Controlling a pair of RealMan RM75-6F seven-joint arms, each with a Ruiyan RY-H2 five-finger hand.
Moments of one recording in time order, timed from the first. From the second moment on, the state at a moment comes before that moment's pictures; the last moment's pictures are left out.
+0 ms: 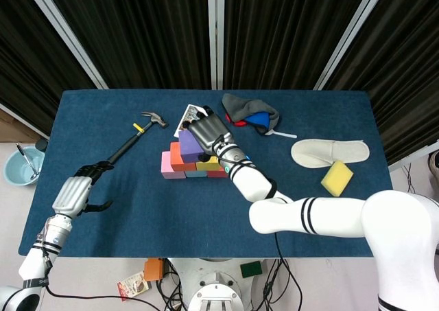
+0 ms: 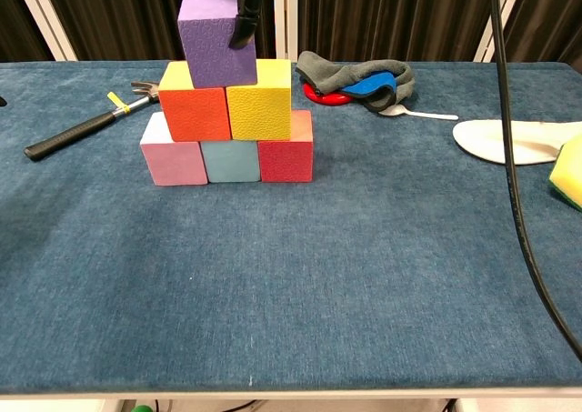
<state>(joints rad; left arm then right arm) -0.32 -1.23 -0.04 -1.60 1.41 1.18 -0.14 1.62 -1.36 0.15 -1.62 -0.16 0.81 -0.61</state>
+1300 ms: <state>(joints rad) -0.22 -1.16 -0.07 -1.53 1.33 1.33 -0.03 0.98 -0.98 -0.01 -2.05 -0.93 1.34 -0.36</state>
